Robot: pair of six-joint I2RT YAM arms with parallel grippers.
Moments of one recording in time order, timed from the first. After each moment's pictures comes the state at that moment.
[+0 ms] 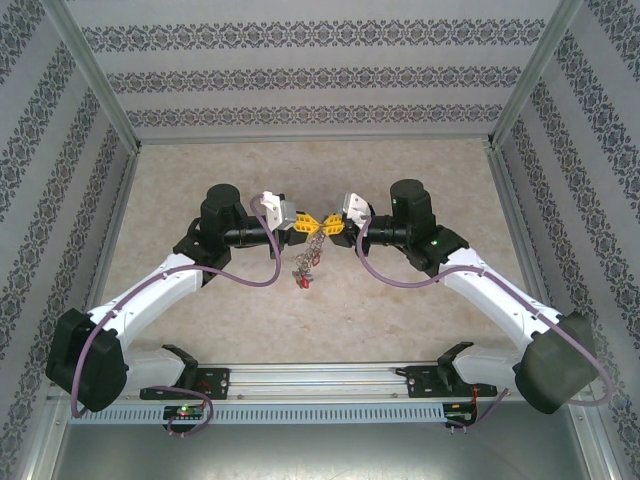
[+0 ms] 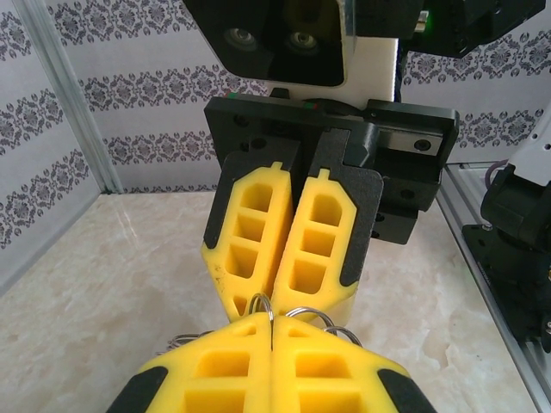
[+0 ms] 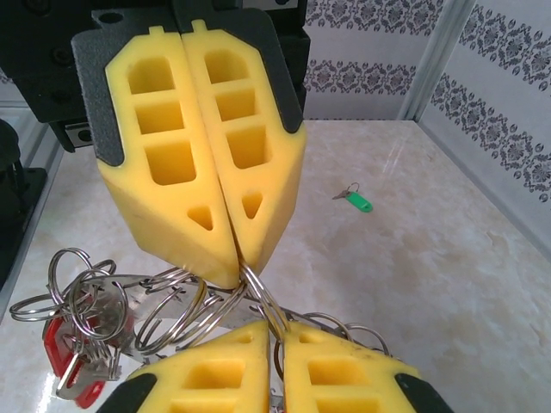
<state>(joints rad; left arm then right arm) -0.48 1.25 0.86 0.21 0.87 0.29 0.53 1.22 0.92 -0.09 -0.75 -0.40</state>
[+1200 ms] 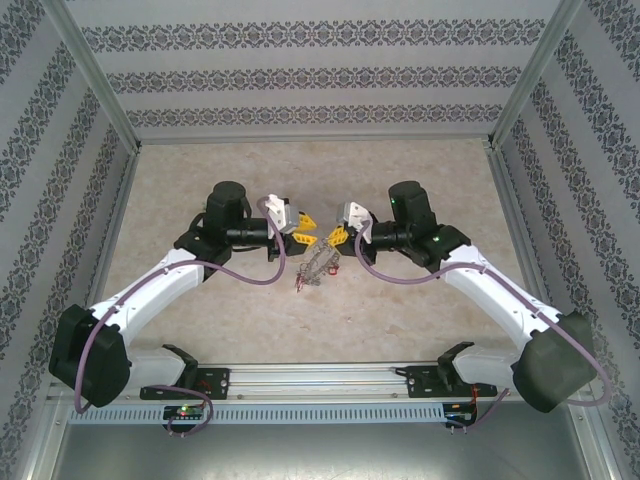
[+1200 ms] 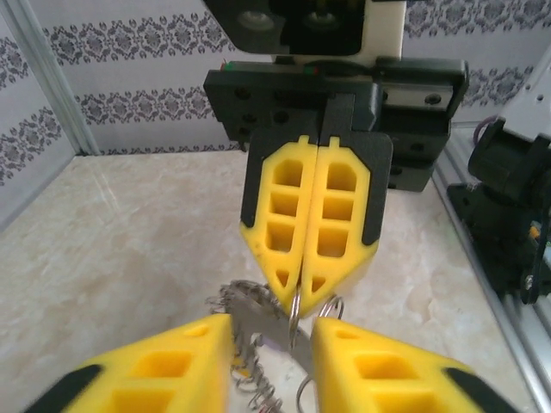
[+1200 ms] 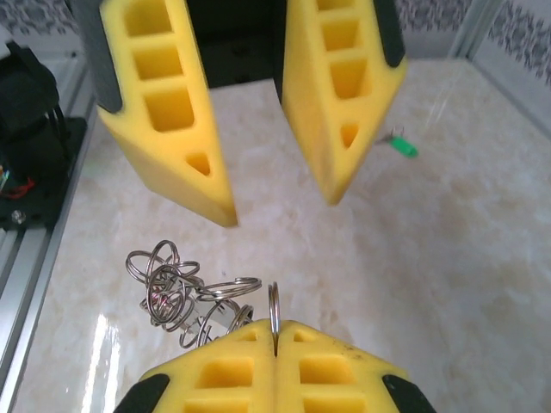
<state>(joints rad) -0.45 1.28 0.90 0.01 0.90 0.40 0.49 1.24 0.97 -0.36 -0.78 -0.53</state>
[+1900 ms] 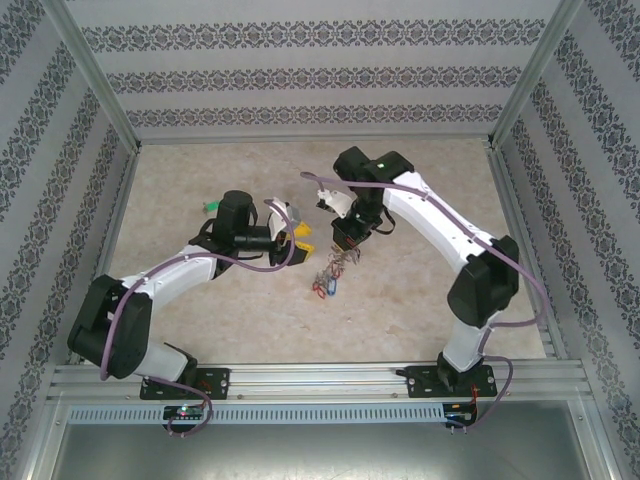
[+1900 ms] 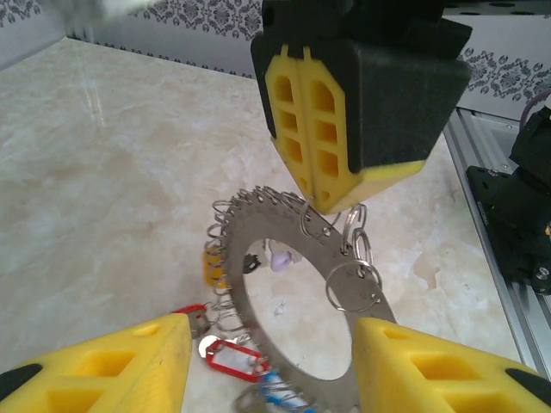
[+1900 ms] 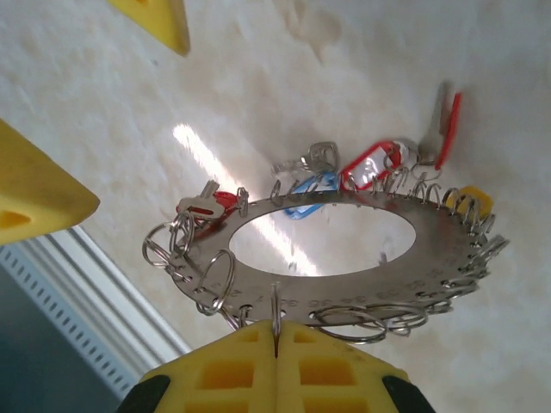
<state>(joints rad) -0.42 1.44 0.80 0.16 0.89 0.26 0.59 1.81 1.77 -1.44 -0.32 -0.12</state>
